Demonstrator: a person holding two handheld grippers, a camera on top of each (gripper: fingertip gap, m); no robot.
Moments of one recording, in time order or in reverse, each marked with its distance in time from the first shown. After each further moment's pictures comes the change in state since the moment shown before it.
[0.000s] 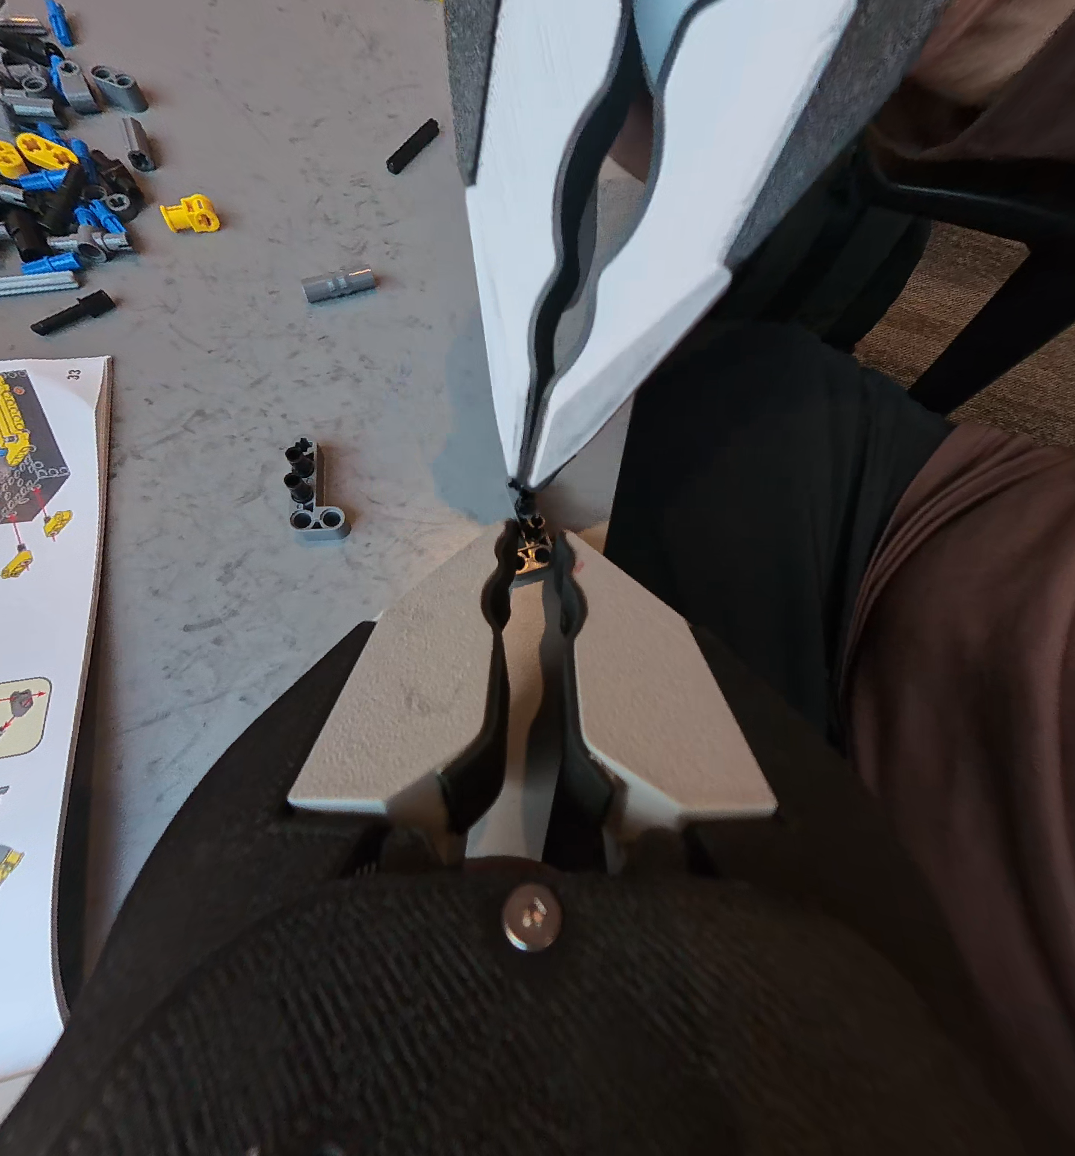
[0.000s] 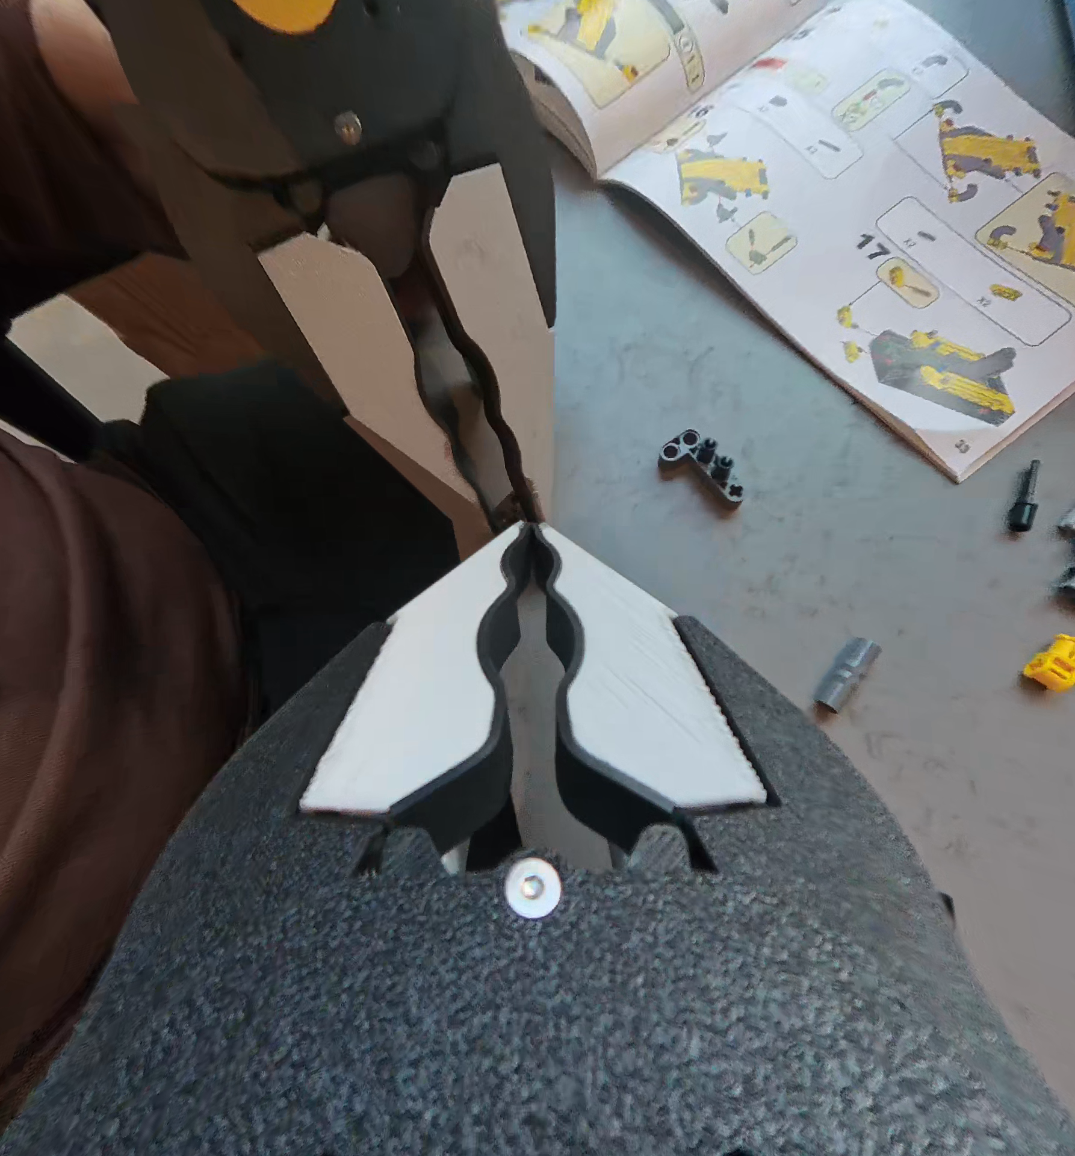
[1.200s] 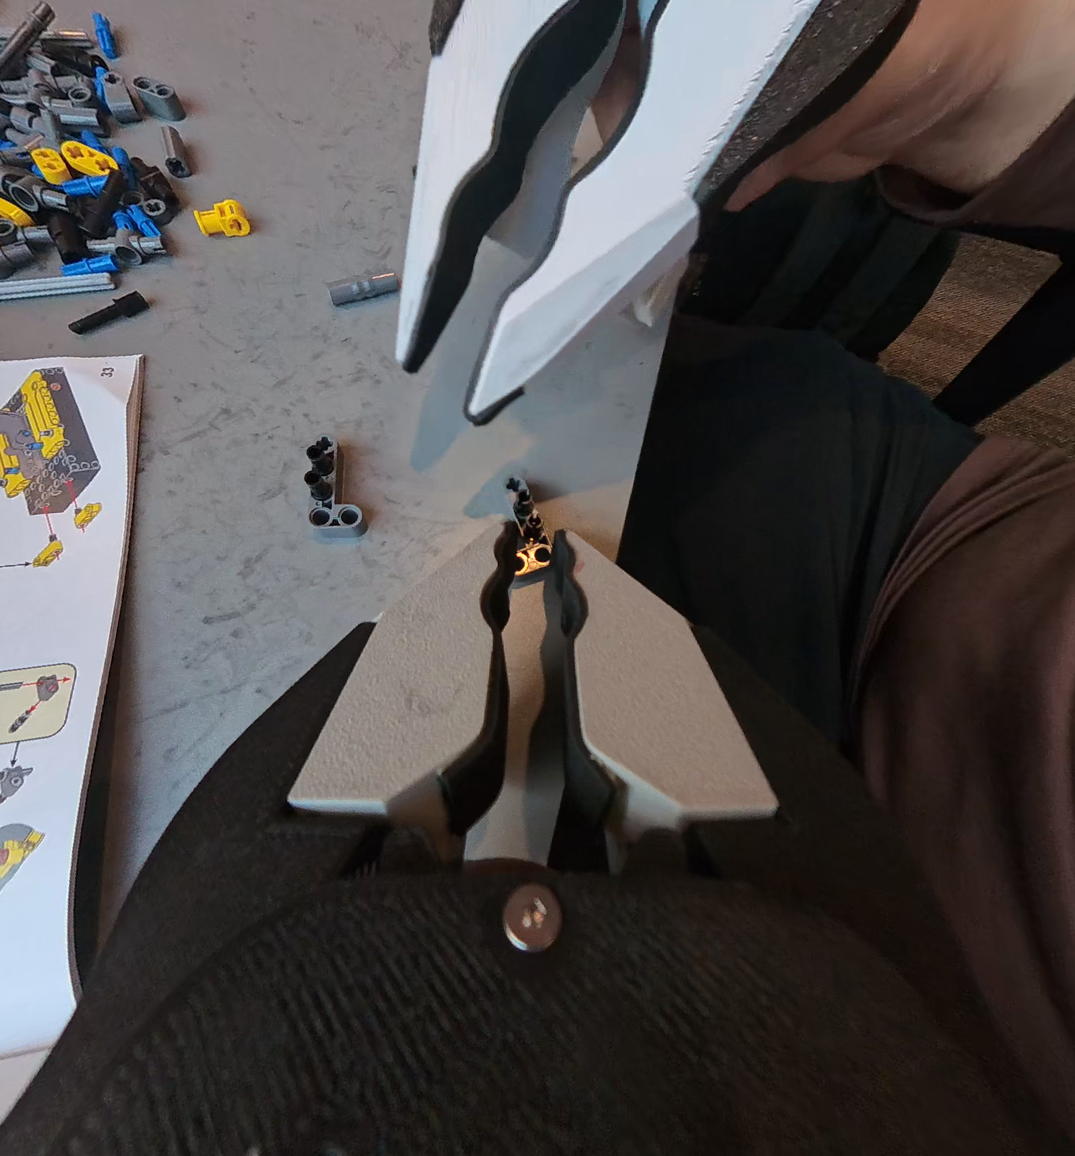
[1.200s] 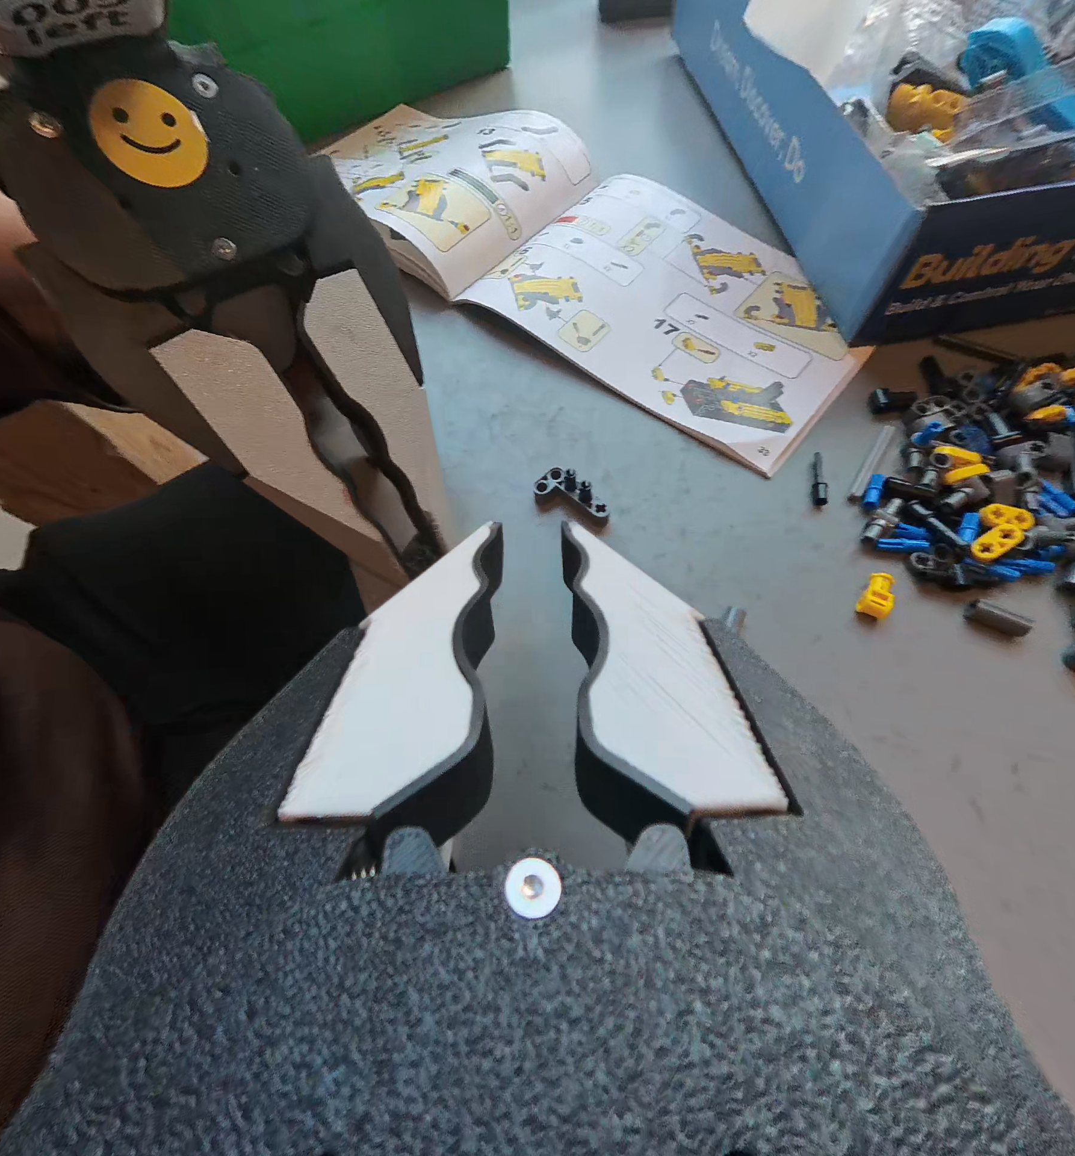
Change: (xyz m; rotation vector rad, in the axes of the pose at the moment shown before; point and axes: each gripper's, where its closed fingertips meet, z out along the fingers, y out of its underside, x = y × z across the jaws) left arm -0.004 -0.001 -0.001 0.009 -0.038 -0.005; right arm 0.035 -0.012 -0.017 0.224 0.204 0.065
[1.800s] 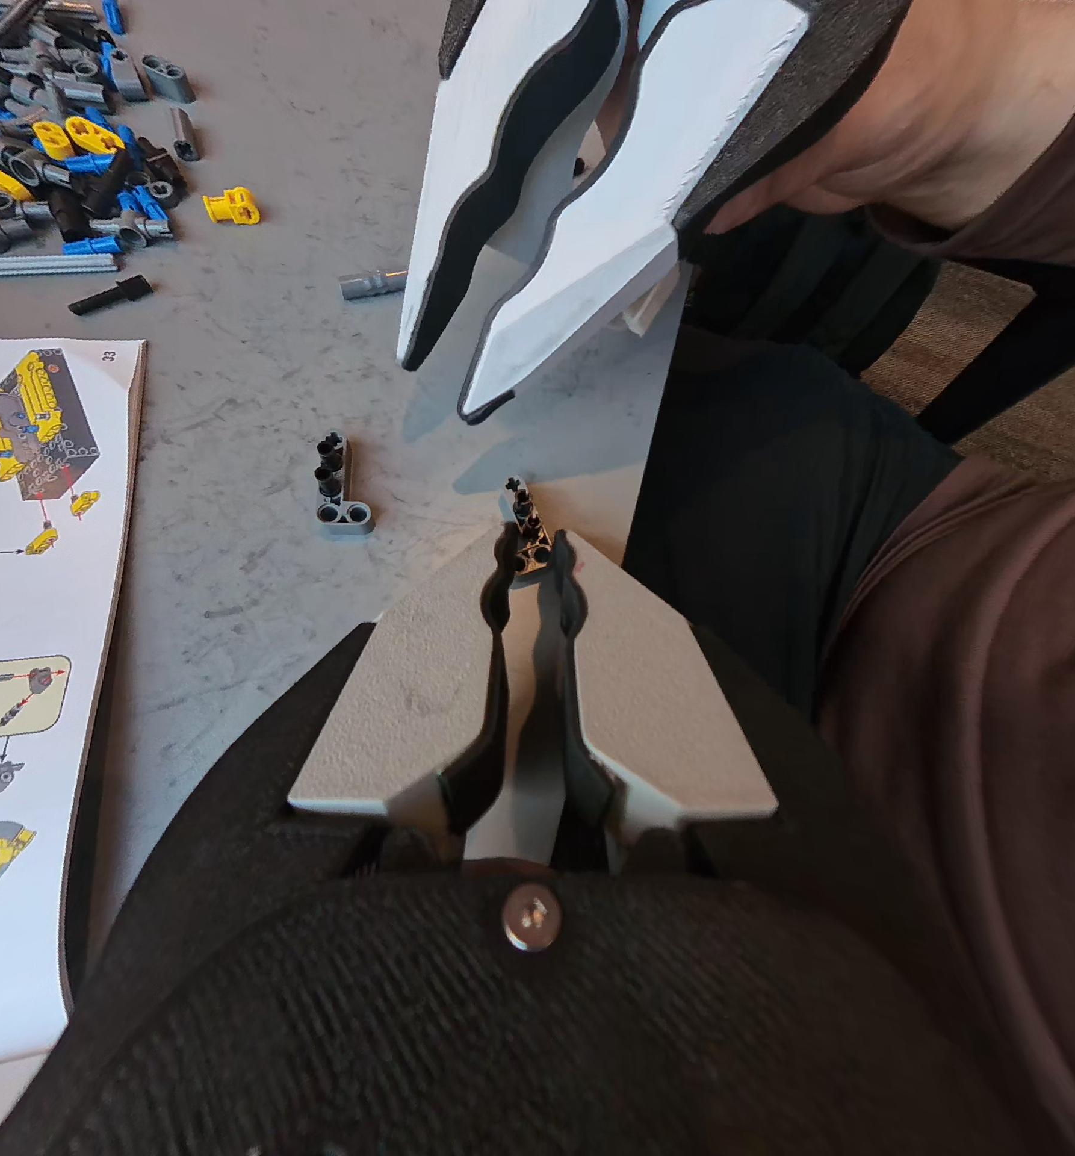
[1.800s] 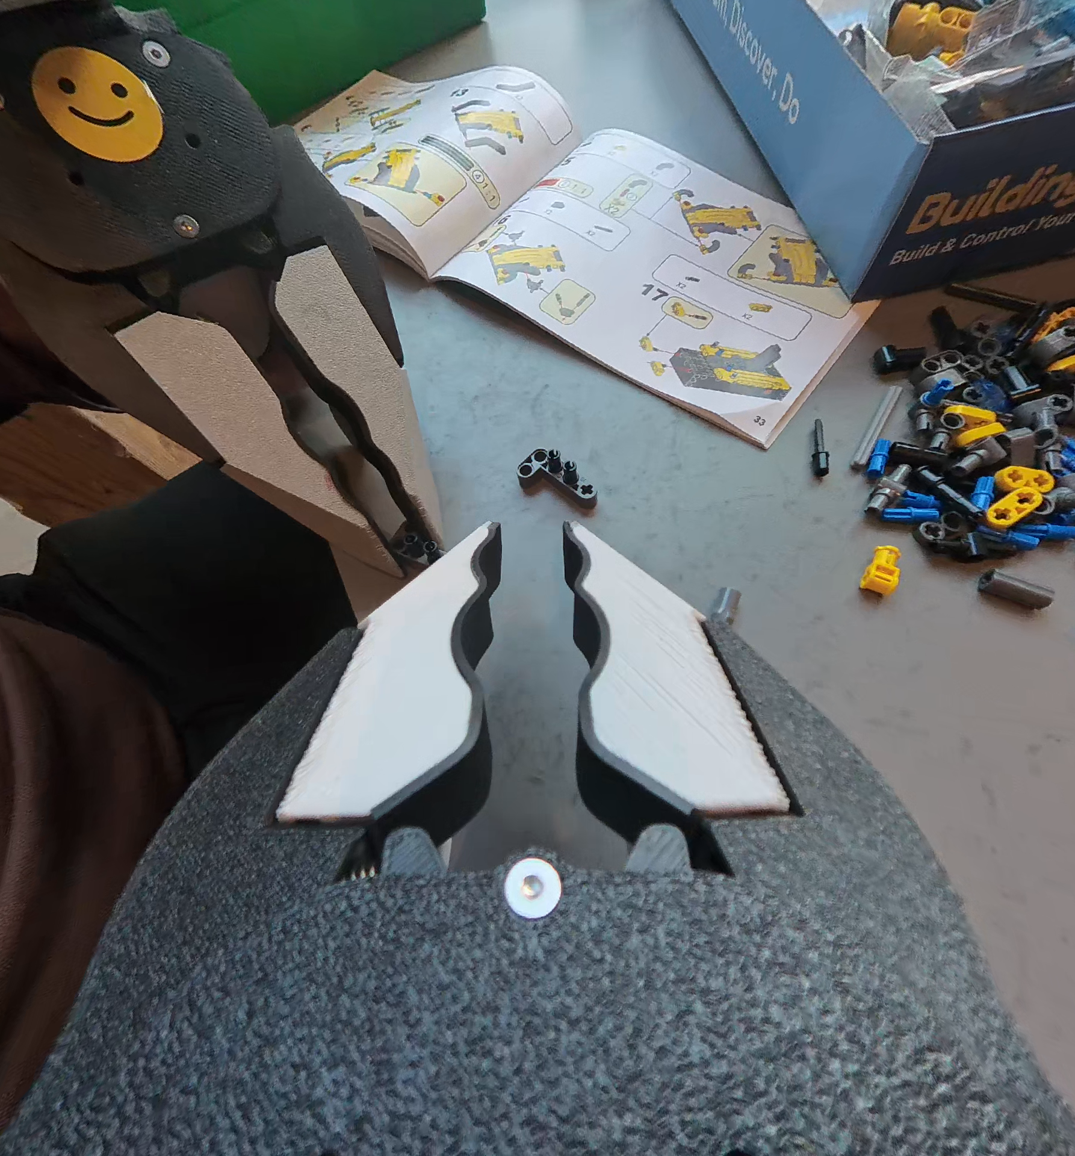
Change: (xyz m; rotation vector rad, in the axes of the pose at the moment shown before) left arm -0.003 -0.001 0.000 0.004 0.017 -0.049; right arm 0.007 0.007 0.003 -0.040 -0.002 0.051
